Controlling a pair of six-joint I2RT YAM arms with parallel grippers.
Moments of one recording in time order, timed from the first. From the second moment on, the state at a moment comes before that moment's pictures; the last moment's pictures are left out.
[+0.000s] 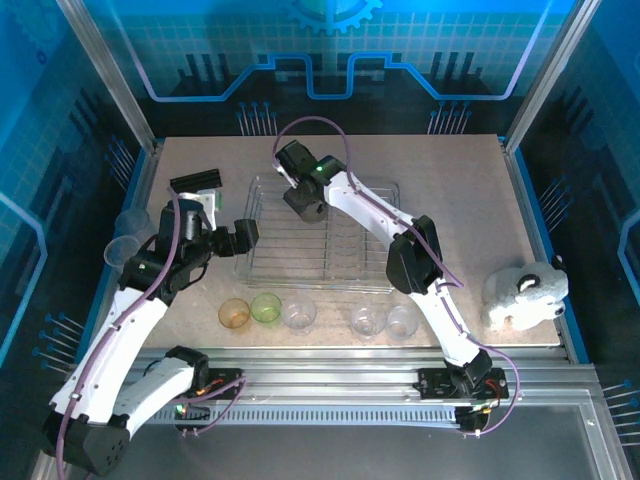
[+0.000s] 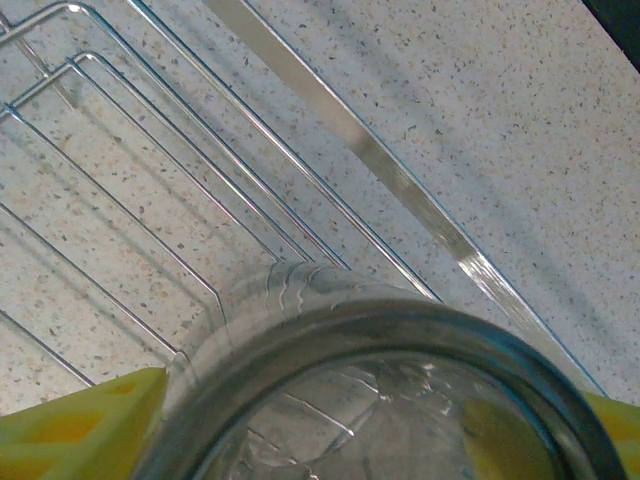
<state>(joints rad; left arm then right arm) -0.25 0.89 0.96 -0.71 0.03 -0.38 0.72 2.40 2.36 -0.99 0.32 -0.11</state>
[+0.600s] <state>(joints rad) -0.25 0.90 0.95 -0.71 0.00 -0.38 0.71 2.38 2.33 -1.01 0.33 -0.12</state>
